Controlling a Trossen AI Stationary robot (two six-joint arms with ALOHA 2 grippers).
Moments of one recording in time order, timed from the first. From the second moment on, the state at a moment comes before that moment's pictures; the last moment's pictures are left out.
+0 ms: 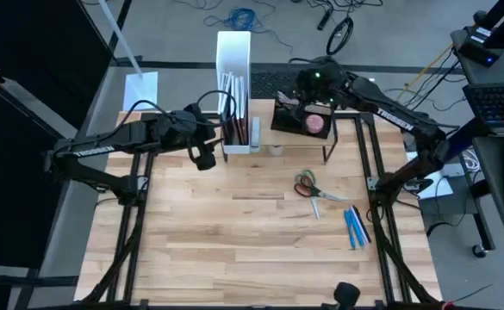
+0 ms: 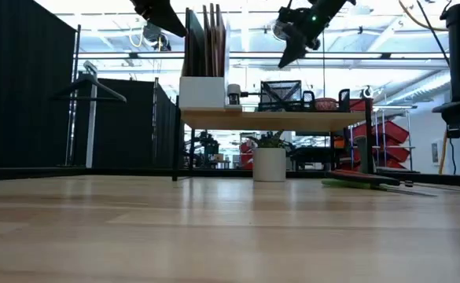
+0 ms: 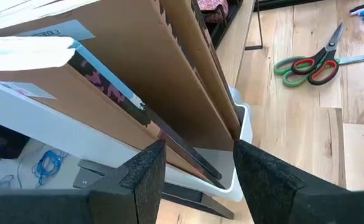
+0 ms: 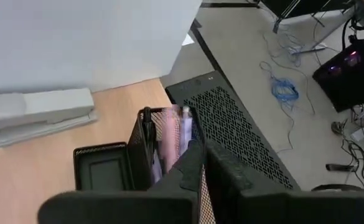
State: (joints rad) left arm 0.21 1.19 1.23 -0.64 -0.29 0.27; right arm -0.63 1.50 1.56 -0.70 0.11 -0.32
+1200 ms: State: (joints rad) left arm 0.21 1.19 1.23 -0.64 -0.29 0.27; right arm -0.66 1.70 1.57 -0.60 -0.01 -0.30
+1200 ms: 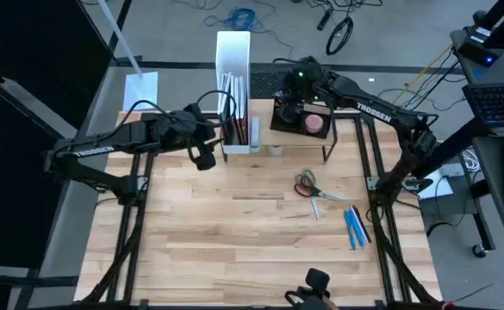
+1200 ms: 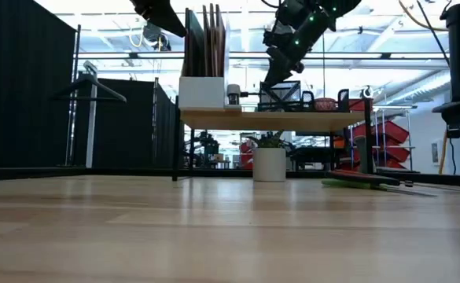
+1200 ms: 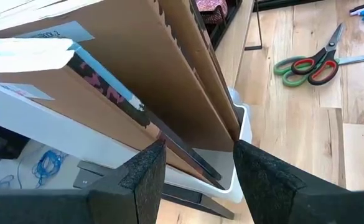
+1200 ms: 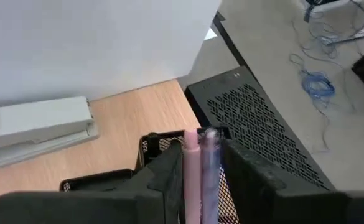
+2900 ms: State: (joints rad) left arm 0.21 1.19 1.23 -0.64 -0.29 0.27; right arm -0.58 1.31 1.56 -0.56 0.03 -0.27
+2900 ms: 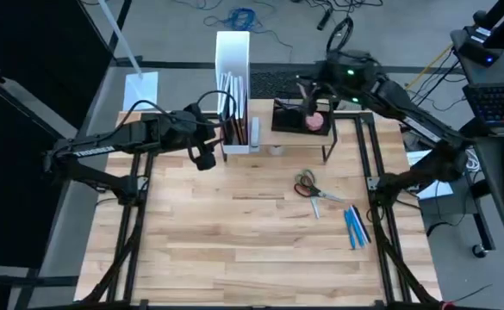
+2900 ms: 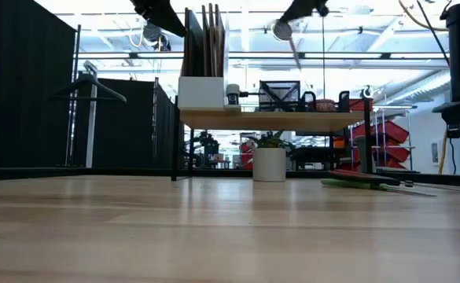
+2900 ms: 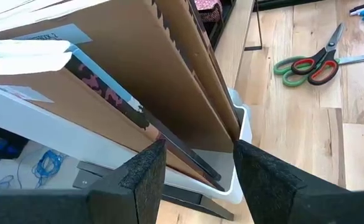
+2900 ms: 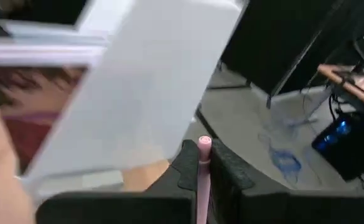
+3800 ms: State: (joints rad) left arm 0.21 1.19 1.23 -0.64 -0.29 0.27; right arm -0.04 1.20 0.93 -0.95 0.02 0.84
